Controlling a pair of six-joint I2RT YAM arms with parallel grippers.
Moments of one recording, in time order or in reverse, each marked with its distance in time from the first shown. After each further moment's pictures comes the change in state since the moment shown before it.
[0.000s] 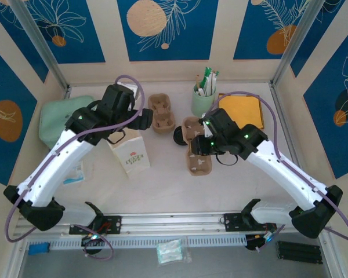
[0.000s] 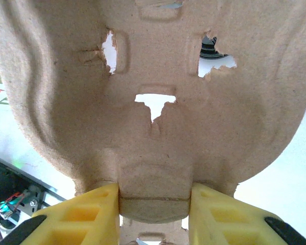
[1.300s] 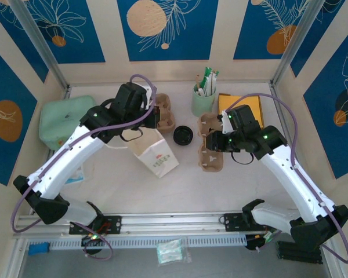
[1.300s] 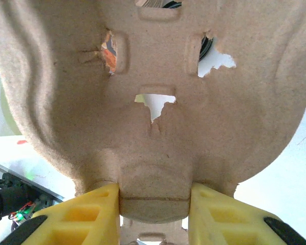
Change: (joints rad) left arm -0.068 0.063 -0.002 0.152 0.254 -0.180; right arm -0.245 -0.093 -0.041 -0.030 -0.143 -0.088
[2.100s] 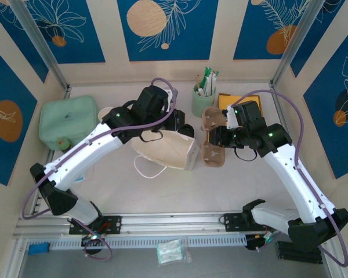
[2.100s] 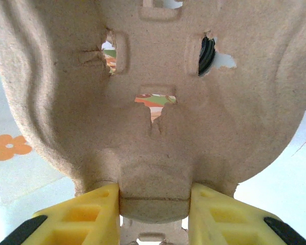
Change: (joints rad) left arm -0.109 0.122 0.045 0.114 0.058 -0.105; right arm -0.067 -0.003 0.037 0.000 -0.031 -0.015
